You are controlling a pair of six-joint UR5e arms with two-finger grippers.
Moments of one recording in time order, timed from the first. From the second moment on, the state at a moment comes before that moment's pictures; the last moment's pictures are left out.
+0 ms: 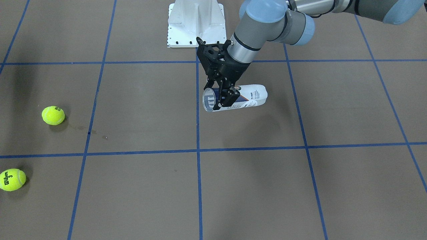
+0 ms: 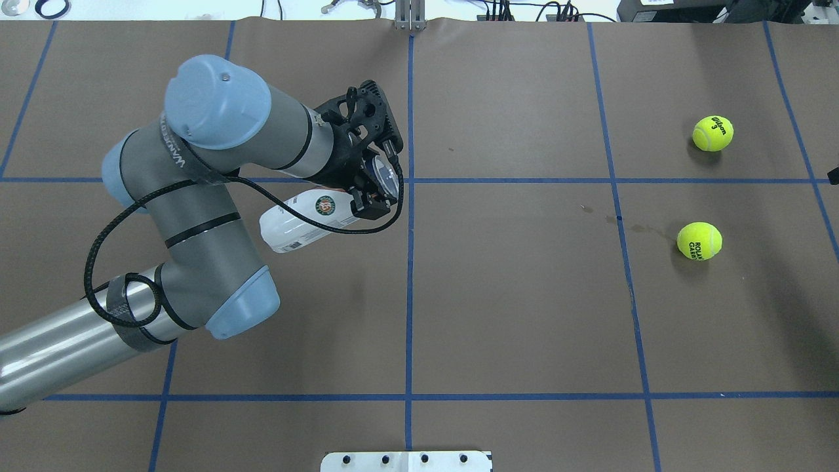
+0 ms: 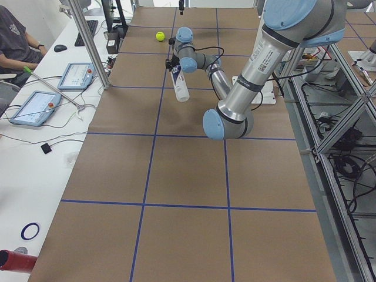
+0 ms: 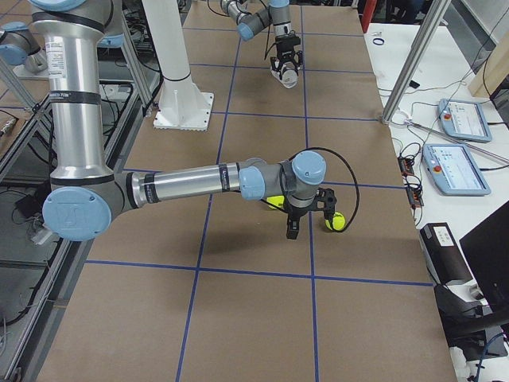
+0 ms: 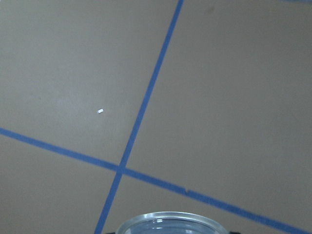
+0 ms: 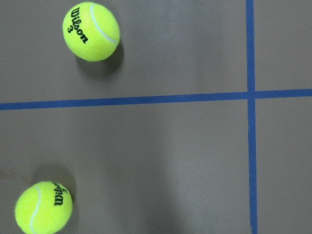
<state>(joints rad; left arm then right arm) -0.65 -2.26 -1.71 -2.04 -1.93 -0.11 1.39 -1.55 1.71 -1.58 2.40 0.29</state>
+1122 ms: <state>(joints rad) -0.54 -2.30 -1.28 -3.31 -1.52 -0.50 1.39 -1.52 1.71 -1.58 2.40 0.29</state>
